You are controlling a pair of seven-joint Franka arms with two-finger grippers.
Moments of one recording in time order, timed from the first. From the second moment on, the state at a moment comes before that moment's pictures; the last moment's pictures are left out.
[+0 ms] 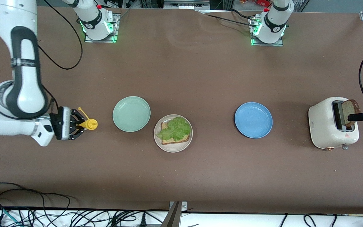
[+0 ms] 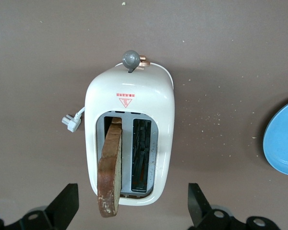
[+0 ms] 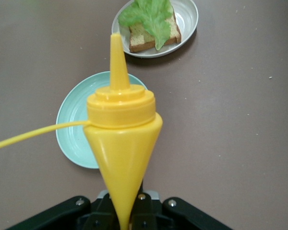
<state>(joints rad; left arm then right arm) 0.16 0.56 0.12 -1.21 0.08 1.54 0.24 0.32 0.61 -0.37 -1.47 0.67 1.77 -1.75</state>
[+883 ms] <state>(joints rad) 0.16 0.56 0.12 -1.21 0.08 1.54 0.24 0.81 0.65 -0.36 -1.38 -0.12 1.87 -0.96</state>
